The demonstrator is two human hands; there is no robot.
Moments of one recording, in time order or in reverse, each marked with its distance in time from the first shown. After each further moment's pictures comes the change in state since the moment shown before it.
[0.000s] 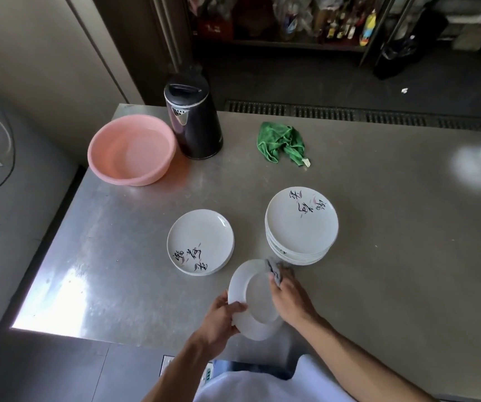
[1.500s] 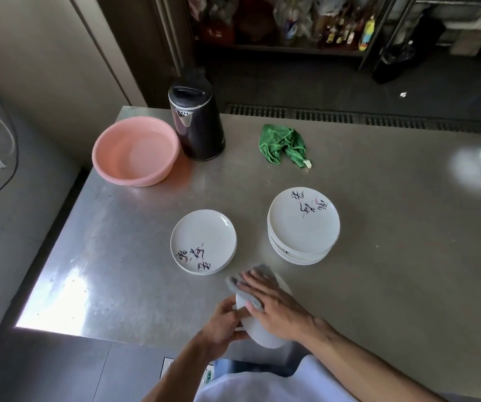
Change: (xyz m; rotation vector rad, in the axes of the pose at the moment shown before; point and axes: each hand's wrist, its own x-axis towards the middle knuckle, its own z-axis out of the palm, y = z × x) left_hand -0.007 -0.003 -0.002 0.156 -0.097 -0.011; right_hand -0.016 -0.006 0.013 -0.228 -0.263 -0.632
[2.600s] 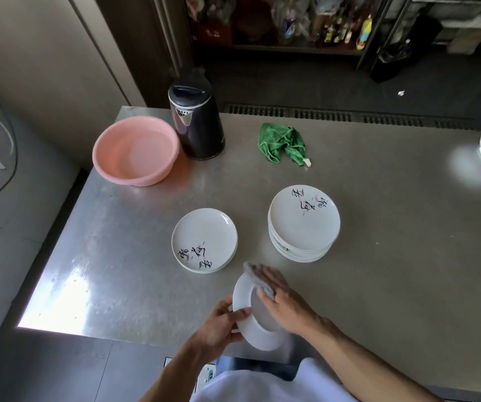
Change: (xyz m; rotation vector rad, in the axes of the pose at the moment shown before) left_hand -0.016 0.000 -0.009 -0.073 -0.025 -0.011; right_hand -0.006 0.005 -0.002 0.221 0.097 0.212
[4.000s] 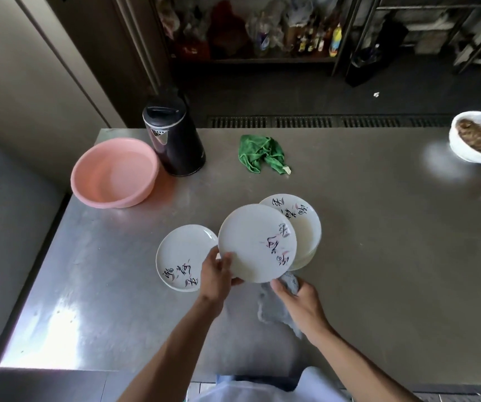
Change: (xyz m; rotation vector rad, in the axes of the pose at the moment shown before) left_hand 0.050 0.095 0.051 0.210 0.378 0.479; right_hand -0.024 -0.003 -0.038 0.717 0.532 0.518
